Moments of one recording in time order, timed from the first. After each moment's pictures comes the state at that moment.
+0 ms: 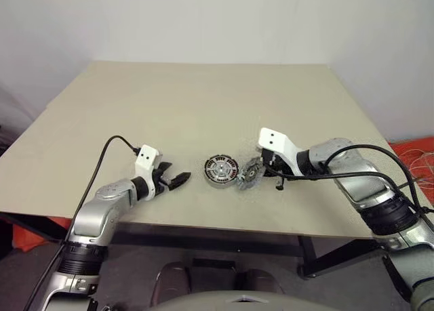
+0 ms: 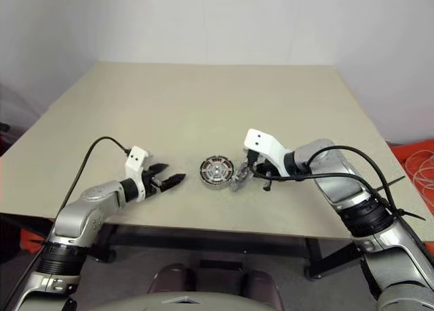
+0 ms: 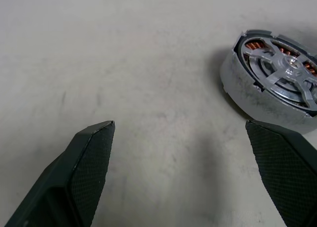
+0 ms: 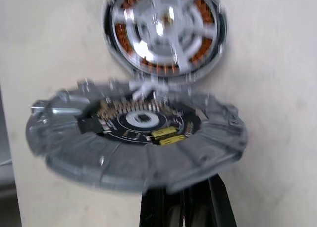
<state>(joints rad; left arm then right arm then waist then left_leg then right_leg) -0.17 0.41 0.00 -0.09 -0.40 0.64 -0.60 -0.54 -0.74 0.35 -0.19 0.08 0.77 1.12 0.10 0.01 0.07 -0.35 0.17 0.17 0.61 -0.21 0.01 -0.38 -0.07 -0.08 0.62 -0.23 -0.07</state>
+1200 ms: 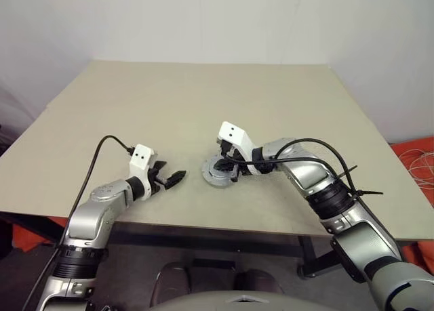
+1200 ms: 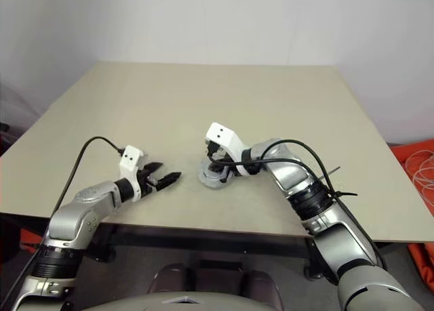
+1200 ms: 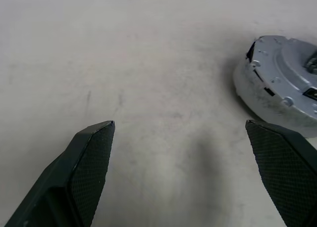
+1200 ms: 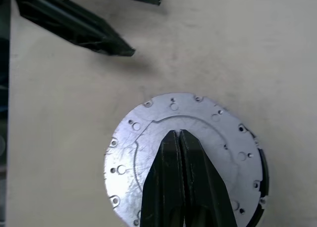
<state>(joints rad) -0.15 0.41 0.03 -0.13 -0.40 0.66 -0.57 -0.67 -0.41 0.44 0.09 0.11 0.71 0.93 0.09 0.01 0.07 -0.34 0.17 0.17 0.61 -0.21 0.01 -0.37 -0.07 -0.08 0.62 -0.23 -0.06</state>
